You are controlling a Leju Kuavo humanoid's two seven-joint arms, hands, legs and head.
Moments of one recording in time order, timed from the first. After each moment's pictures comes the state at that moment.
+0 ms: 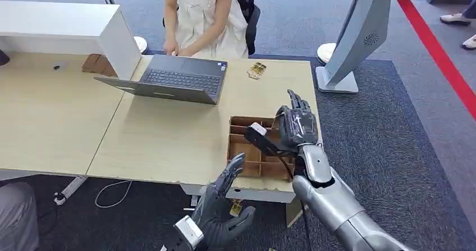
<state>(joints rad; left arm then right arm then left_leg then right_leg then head) -0.21 0.10 -1.08 -1.55 0.06 0.41 -0.38 -0.61 -0.09 0.93 -0.98 1.13 -0.57 0.30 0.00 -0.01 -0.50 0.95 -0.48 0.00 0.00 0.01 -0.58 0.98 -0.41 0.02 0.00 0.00</state>
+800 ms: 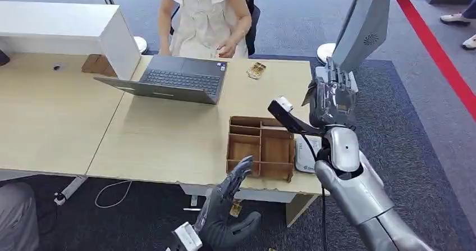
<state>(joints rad) -0.24 0.06 -1.09 -1.45 0.14 0.34 -0.56 -0.61 -0.18 0.79 -1.24 1.35 -0.44 0.41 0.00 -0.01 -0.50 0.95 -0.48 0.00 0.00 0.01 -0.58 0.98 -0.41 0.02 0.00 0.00</state>
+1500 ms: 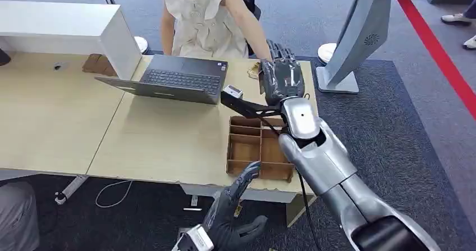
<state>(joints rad) -0.26 0.04 -1.11 -1.36 0.11 0.33 -0.59 -0.86 0.06 0.89 -0.99 1.40 -0.26 0.28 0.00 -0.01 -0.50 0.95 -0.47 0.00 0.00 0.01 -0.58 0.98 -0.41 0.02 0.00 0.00</state>
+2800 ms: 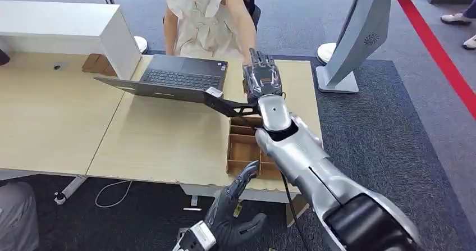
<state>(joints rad) -0.27 0.03 -1.12 -1.32 0.14 0.35 -0.59 -0.99 0.20 0.91 -0.60 1.42 -0.32 0.34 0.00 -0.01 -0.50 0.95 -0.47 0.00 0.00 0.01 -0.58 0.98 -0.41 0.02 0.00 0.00</state>
